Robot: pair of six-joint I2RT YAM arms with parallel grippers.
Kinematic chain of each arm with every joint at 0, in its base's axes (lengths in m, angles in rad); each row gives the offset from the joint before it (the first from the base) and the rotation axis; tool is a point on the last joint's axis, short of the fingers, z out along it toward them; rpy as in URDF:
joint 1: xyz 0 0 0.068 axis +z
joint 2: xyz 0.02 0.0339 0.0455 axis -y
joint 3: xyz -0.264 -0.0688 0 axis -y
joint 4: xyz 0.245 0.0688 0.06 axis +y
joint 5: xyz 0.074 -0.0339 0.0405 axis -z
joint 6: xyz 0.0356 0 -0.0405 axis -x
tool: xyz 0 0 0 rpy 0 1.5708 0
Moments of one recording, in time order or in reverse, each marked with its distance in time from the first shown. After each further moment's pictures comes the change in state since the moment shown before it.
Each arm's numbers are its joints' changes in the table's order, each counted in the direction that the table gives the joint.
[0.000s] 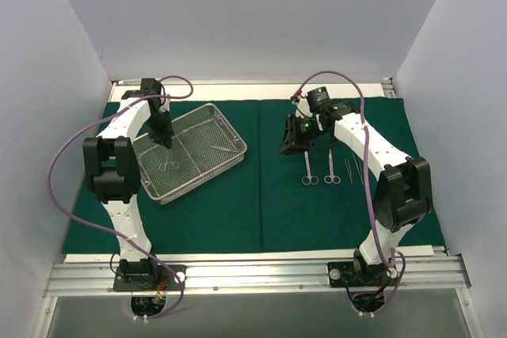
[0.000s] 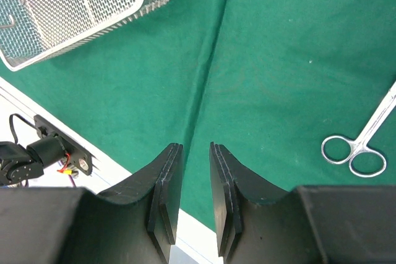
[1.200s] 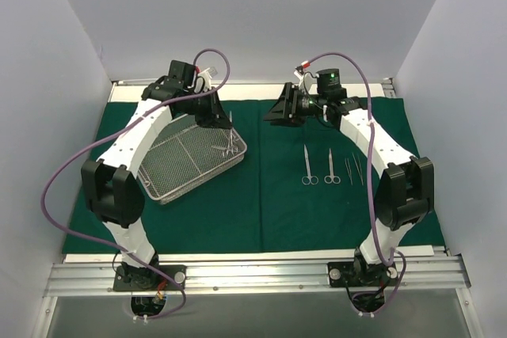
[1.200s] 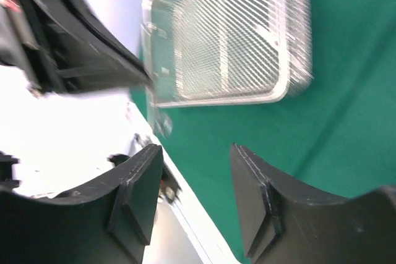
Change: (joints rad) left arm -0.286 0.234 0.076 -0.083 0.494 0.294; right arm -0.053 -0.007 0.053 -0.365 -0.312 -0.245
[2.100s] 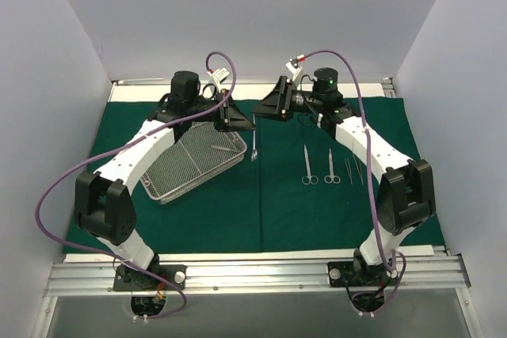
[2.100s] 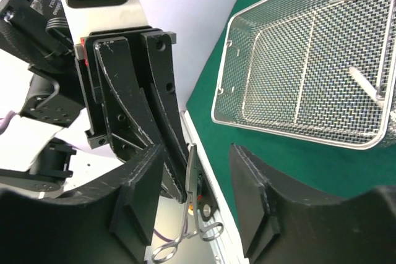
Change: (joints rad) left arm -0.076 0.169 -0.342 -0.624 0.392 0.328; right arm 0.053 0.037 -0.096 -0.466 -0.134 -0.274
